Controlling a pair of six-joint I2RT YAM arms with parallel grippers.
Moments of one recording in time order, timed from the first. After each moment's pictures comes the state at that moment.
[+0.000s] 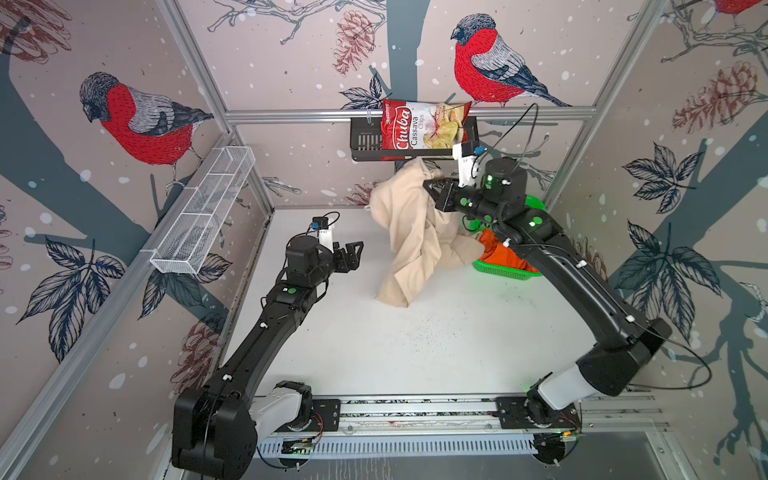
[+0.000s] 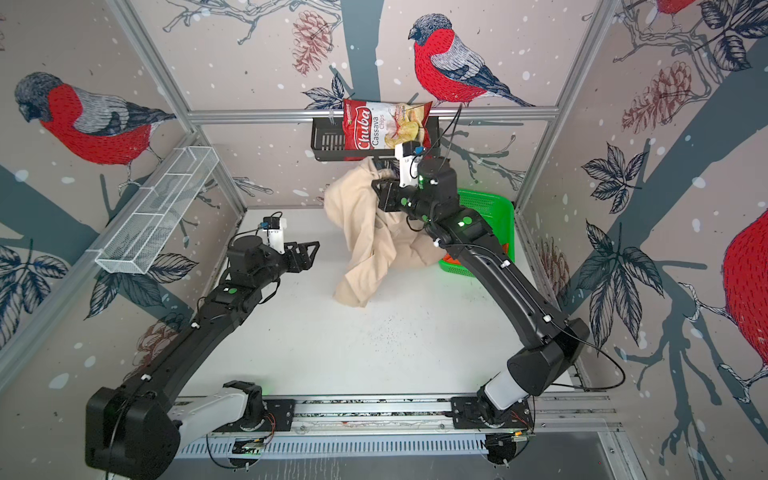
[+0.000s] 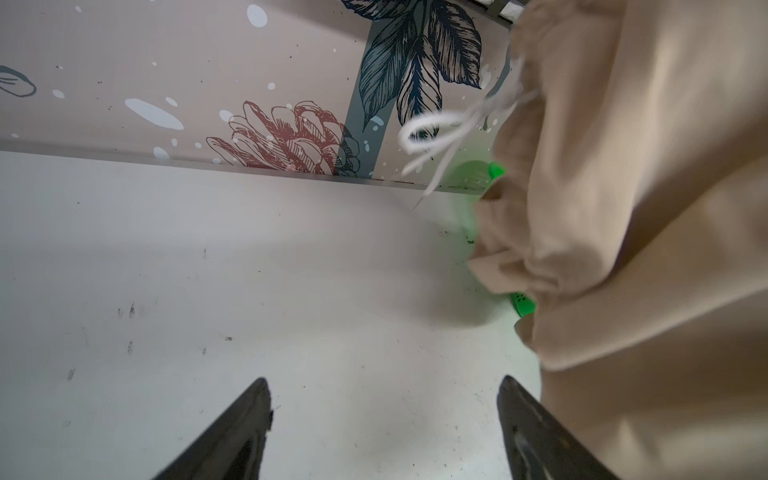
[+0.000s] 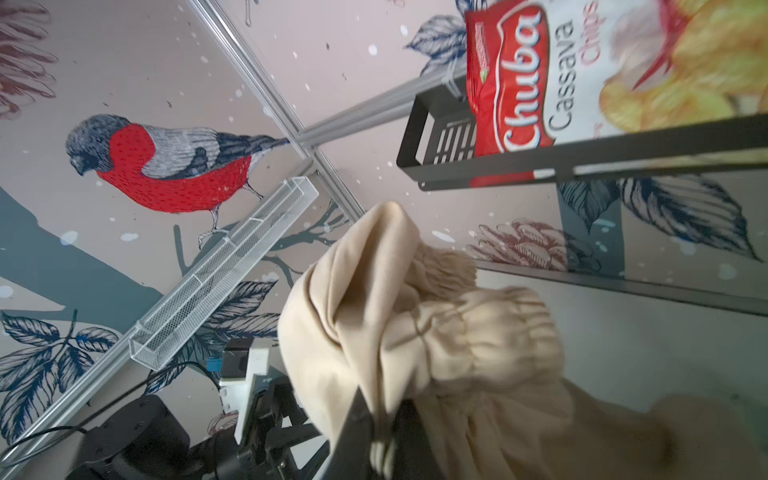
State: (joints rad) left arm -0.21 1.12 0.82 -0.04 0.27 -0.31; right arm 0.64 1.58 1.77 -0.38 -0.21 0.47
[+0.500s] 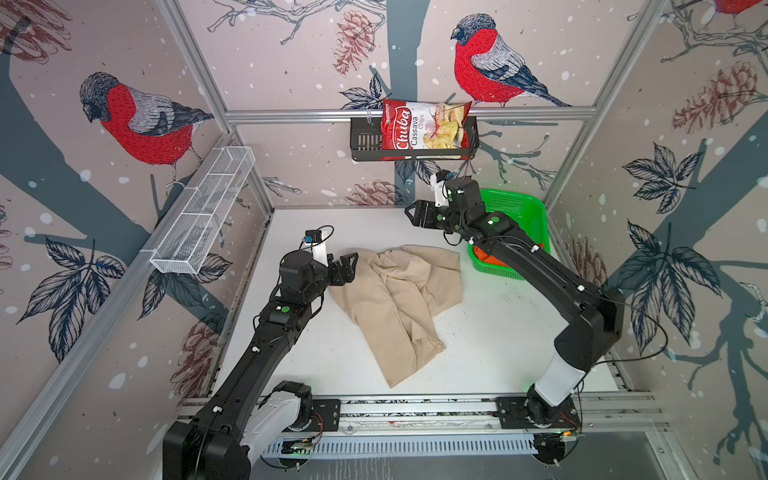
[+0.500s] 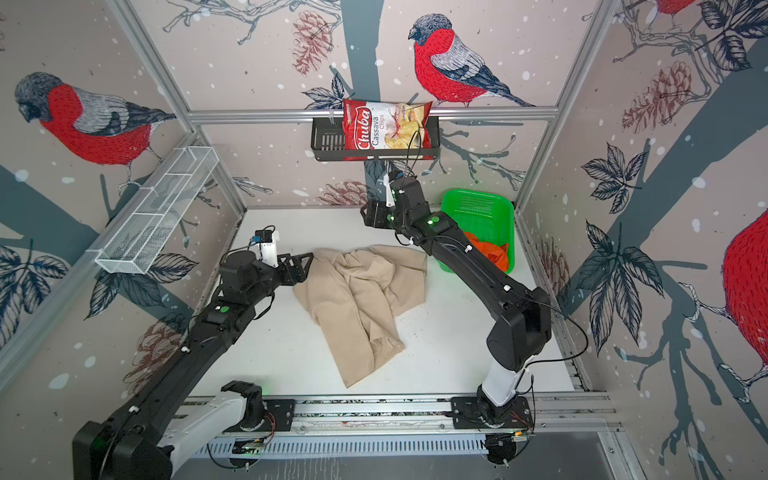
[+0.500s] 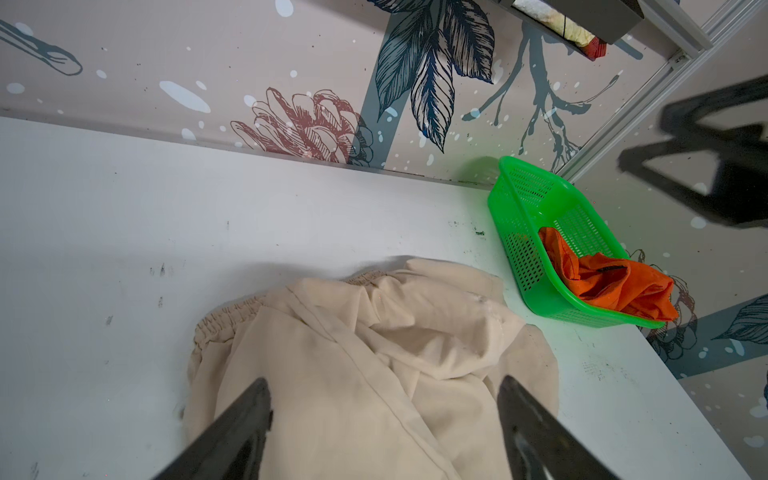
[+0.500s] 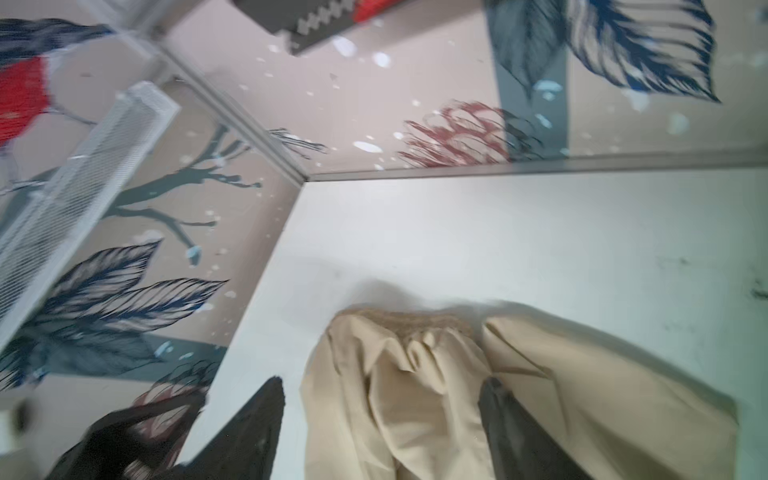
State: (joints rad) left arm -0.21 0.96 0.69 -0.08 0.24 -0.33; right arm 0.62 1.73 1.65 -0.46 -0.09 0.50
